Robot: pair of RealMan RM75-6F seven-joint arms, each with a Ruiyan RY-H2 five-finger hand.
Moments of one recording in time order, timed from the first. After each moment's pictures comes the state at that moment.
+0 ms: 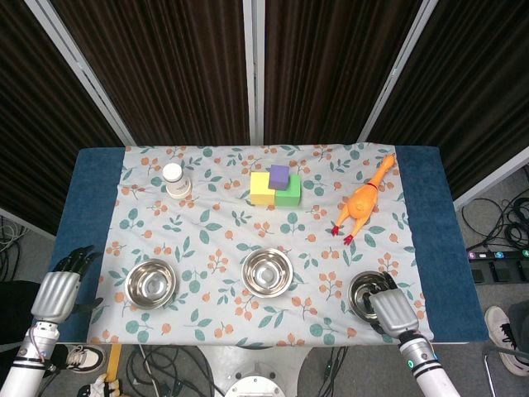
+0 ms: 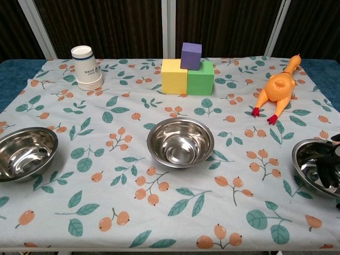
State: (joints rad) left arm -0.14 -1.37 0.01 -1.31 1.52 1.39 -0.10; right arm 0.28 -1.38 -0.08 -1.68 -1.29 1.12 -0.59
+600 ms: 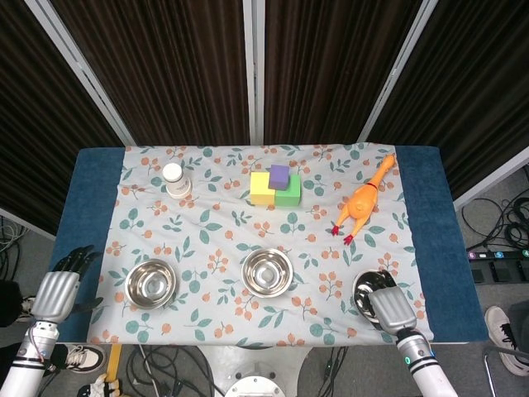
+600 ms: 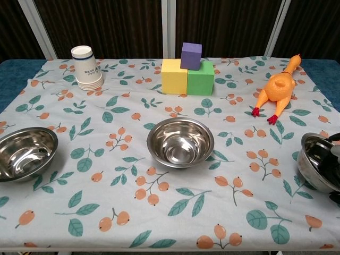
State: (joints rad) left arm -0.14 -1.37 0.01 -1.31 1.52 1.38 -0.10; right arm 0.29 -1.40 -0.07 -1.67 -1.26 1.12 -0.61
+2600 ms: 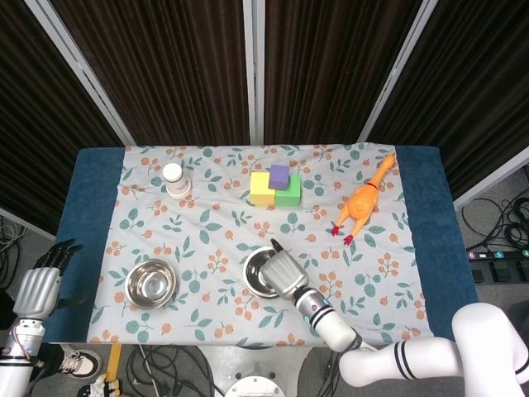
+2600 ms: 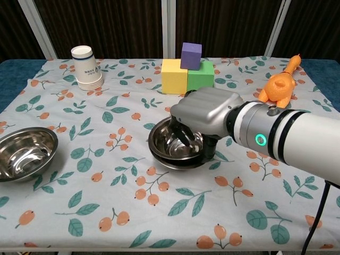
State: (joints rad) left arm -0.13 -1.36 -0.03 -1.26 1.48 1.40 -0.21; right arm 0.91 -1.67 0.10 -1.74 -0.80 0.99 -1.05
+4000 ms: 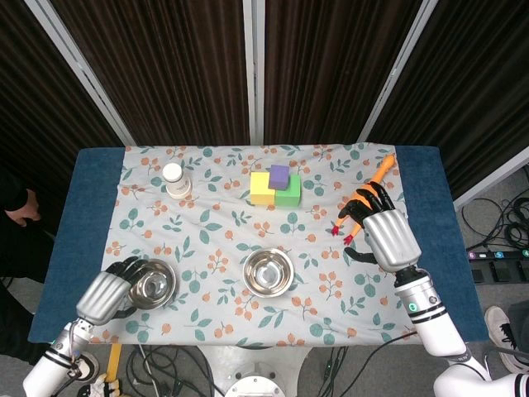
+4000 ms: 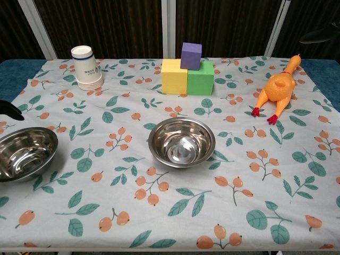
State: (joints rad) left arm -0.26 -1.32 0.08 -1.48 1.69 1.28 0.14; right arm 0.61 -1.10 0.14 -2.03 -1.22 1.30 -0.37
